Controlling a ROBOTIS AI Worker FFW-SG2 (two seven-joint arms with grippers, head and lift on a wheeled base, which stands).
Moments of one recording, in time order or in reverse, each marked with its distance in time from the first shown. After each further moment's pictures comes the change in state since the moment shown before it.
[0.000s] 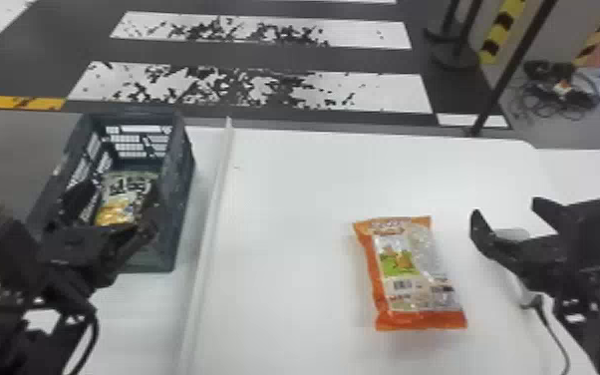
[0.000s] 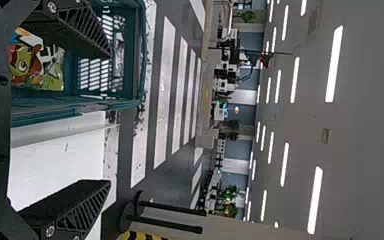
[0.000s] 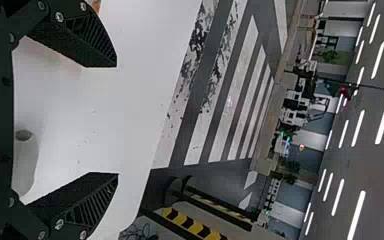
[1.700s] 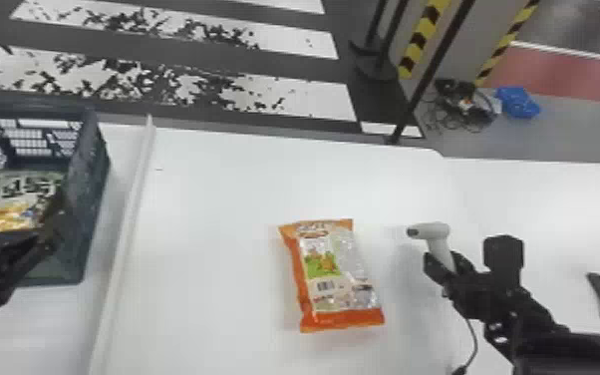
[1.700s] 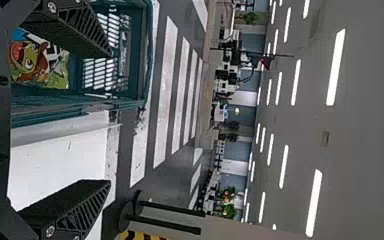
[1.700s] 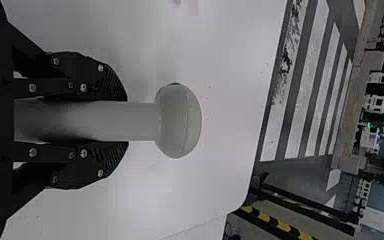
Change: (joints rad) left arm -0.010 -0.006 -0.007 0.043 0.010 -0.031 -0.004; right arm -0.085 -0.030 -0.148 0.308 -0.005 0.051 0.167
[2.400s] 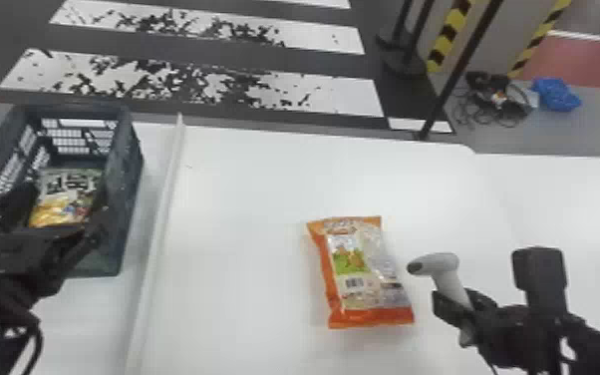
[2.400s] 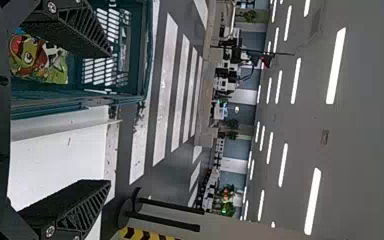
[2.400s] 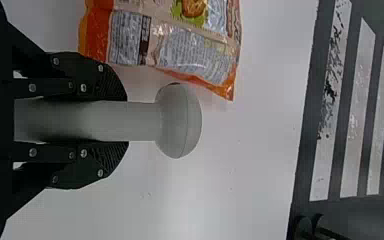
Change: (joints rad) left arm 0.001 -0.003 -0.010 -0.001 0.000 0.000 0.001; right arm 0.251 0.053 0.076 -0.629 -0.001 0.597 0.058
